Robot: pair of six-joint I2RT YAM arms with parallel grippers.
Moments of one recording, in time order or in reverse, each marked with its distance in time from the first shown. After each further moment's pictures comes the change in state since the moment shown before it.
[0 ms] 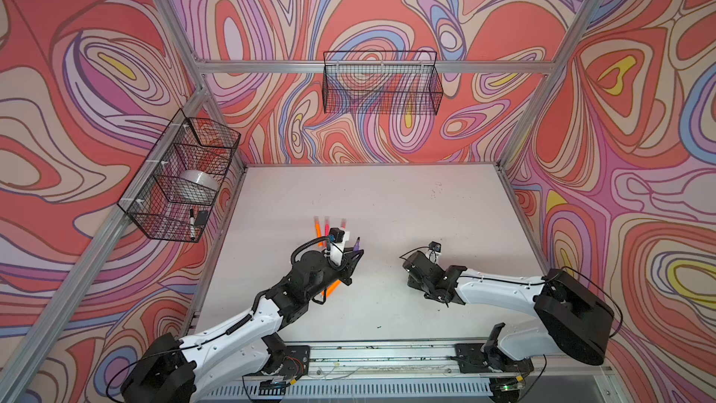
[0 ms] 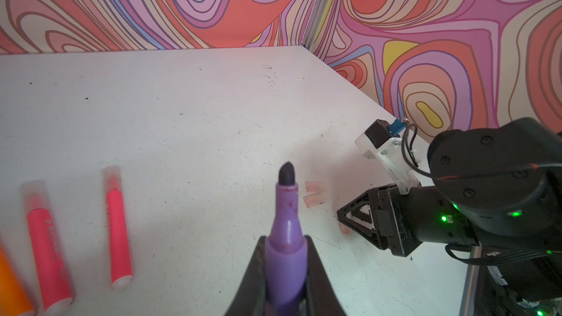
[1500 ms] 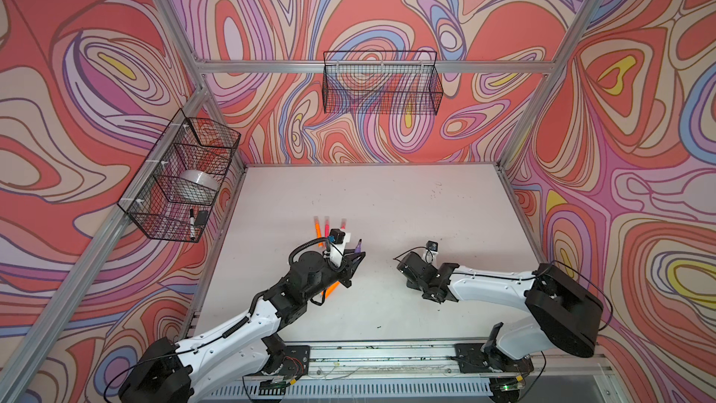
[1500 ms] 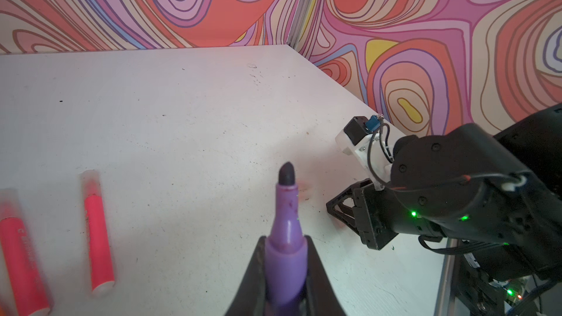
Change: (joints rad) left arm 0.000 -0.033 0.000 -0.016 0.076 -0.002; right arm 0.025 0.003 0.039 -0.081 0.075 -0.019
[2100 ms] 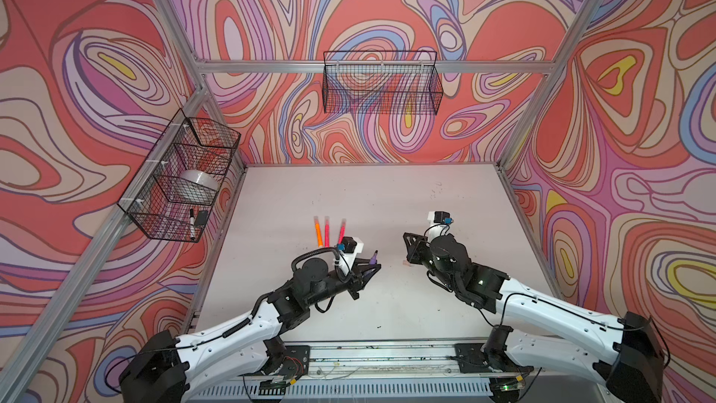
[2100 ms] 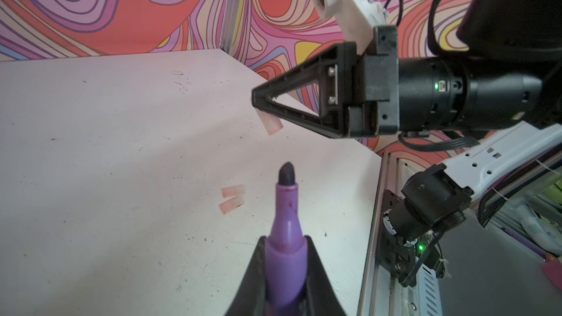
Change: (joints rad) left arm -0.140 0.018 0.000 0.100 0.099 -0.026; right arm 0.000 -0.381 0.059 0.360 -0.063 -0.279
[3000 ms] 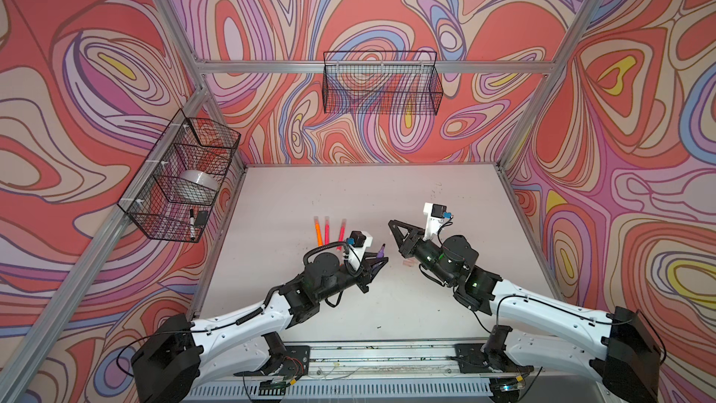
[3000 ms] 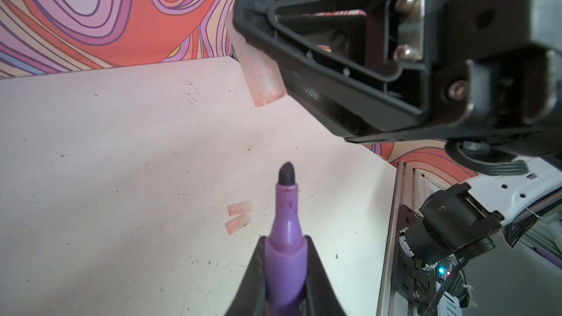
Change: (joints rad) left arm -0.024 0.121 0.080 0.041 -0.095 0.012; right arm 0.002 0.034 -0.087 0.497 -0.202 -0.003
